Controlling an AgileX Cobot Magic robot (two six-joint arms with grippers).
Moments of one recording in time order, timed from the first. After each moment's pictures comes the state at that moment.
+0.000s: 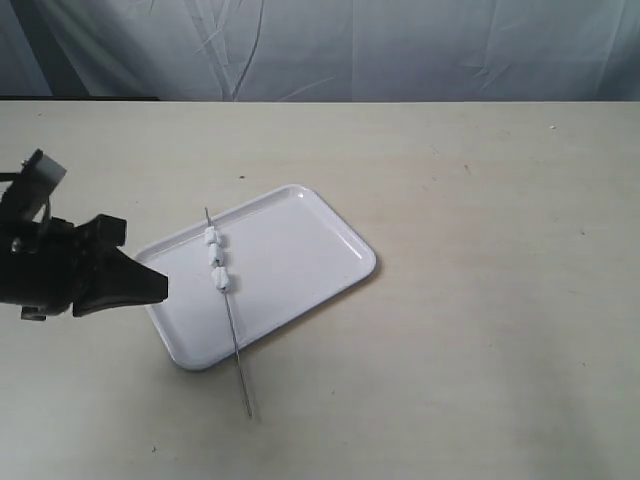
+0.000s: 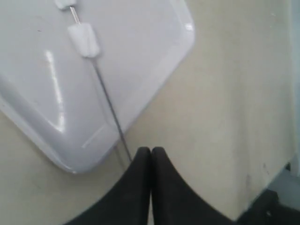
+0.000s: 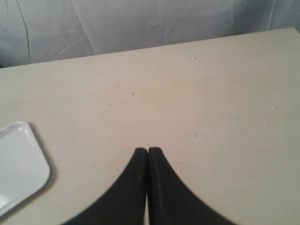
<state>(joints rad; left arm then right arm) 0.03 1.48 -0.55 -1.29 0.88 0.93 0.03 0.64 -0.59 0.07 0.55 0.11</state>
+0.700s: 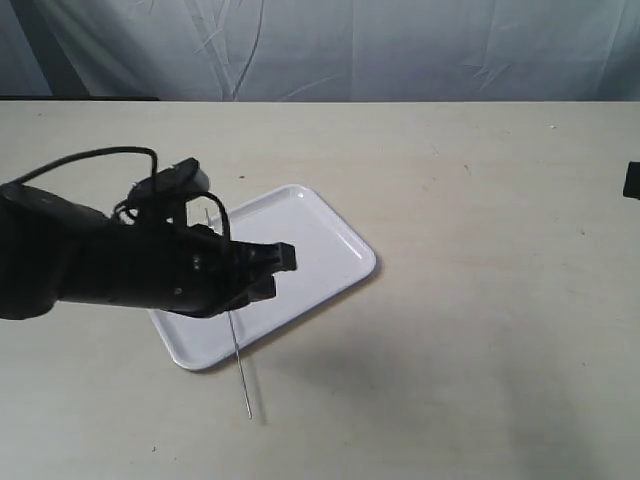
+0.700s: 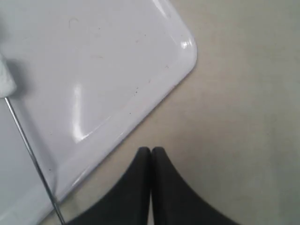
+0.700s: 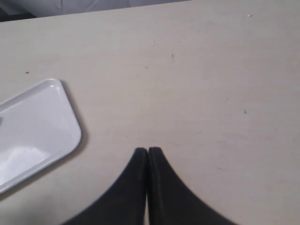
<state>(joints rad) -0.63 1.58 -0.66 -1.53 0.19 0.81 0.03 0.83 -0.59 0.42 0.54 -0.23</state>
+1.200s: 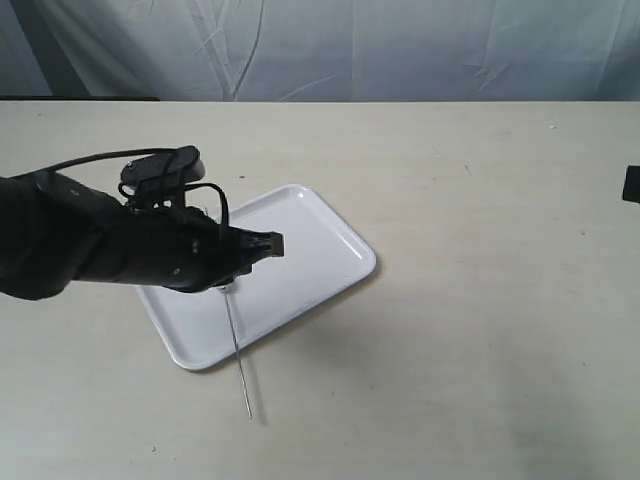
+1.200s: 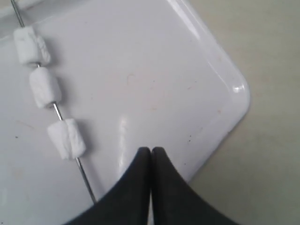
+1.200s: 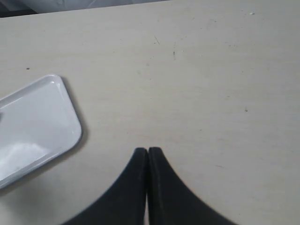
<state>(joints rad) -0.59 1.63 -0.71 -1.34 0.06 0.74 0.03 0.83 -0.59 0.42 0.54 -0.25</state>
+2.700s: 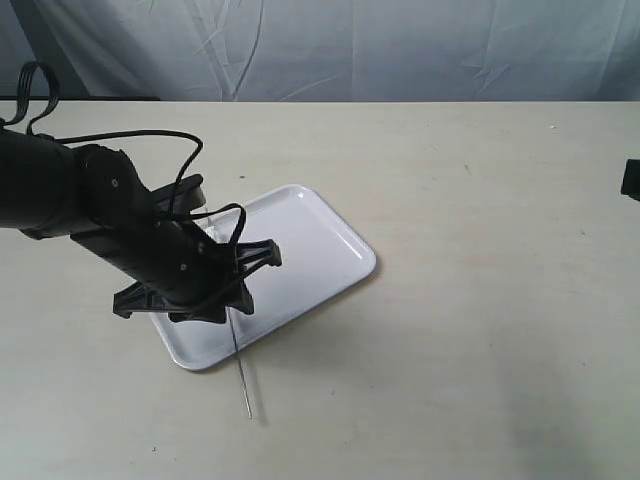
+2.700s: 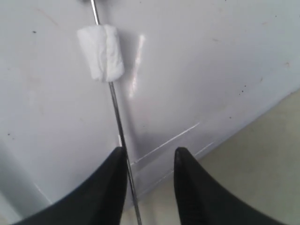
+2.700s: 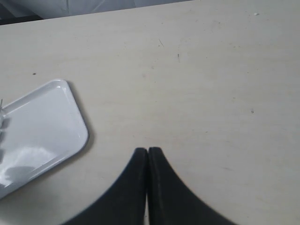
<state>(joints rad) -0.52 1.76 -0.85 -0.55 0.44 -0.23 0.03 0.83 -0.59 0.45 0.54 -0.25</state>
